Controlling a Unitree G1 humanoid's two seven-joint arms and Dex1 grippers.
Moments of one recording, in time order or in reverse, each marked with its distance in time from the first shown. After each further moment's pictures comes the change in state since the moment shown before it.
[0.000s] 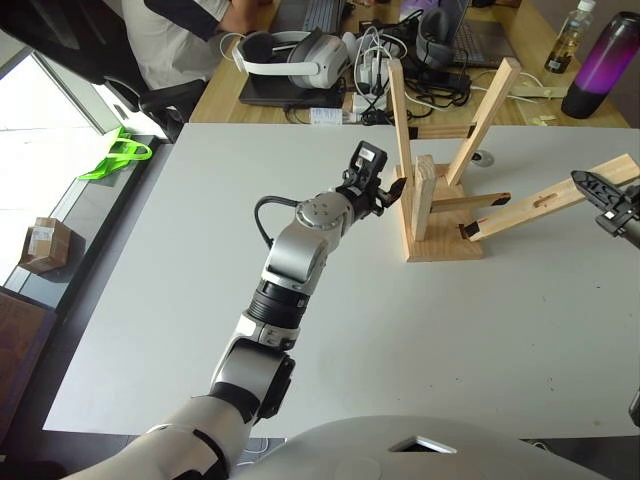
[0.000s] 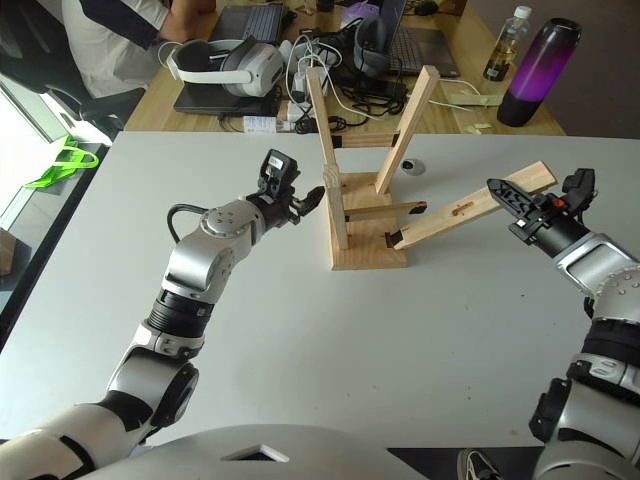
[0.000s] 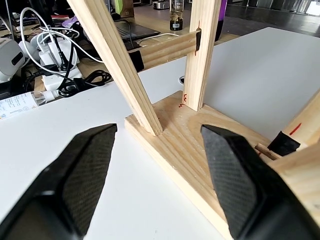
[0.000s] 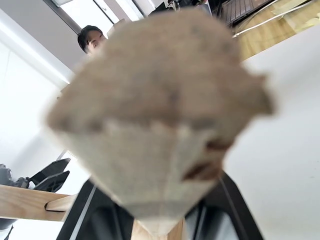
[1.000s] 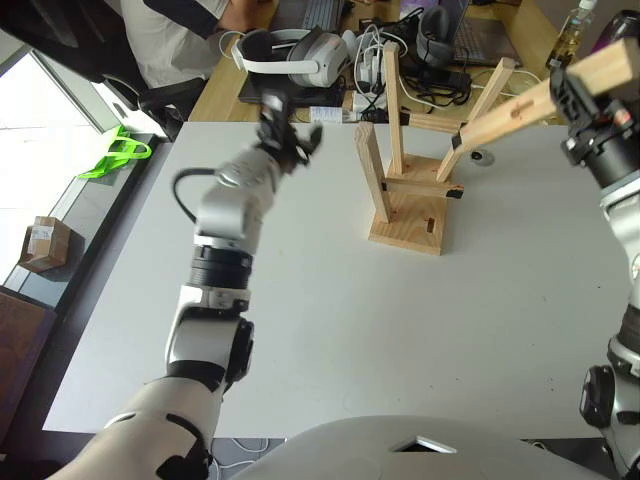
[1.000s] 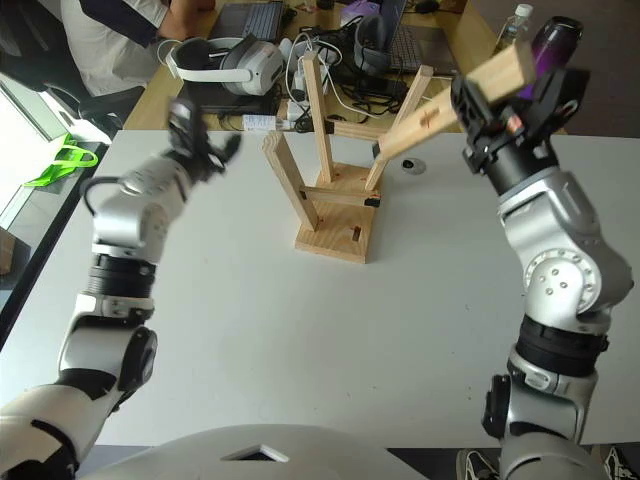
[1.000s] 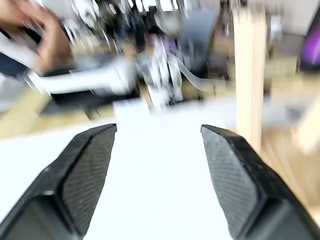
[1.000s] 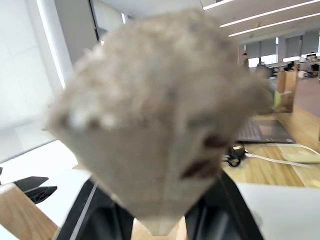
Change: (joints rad) left arm -0.087 0.197 0.116 0.197 -0.071 -0.001 0.066; right arm 0.055 0.228 0.172 -0.725 -0.087 -0.258 -0.518
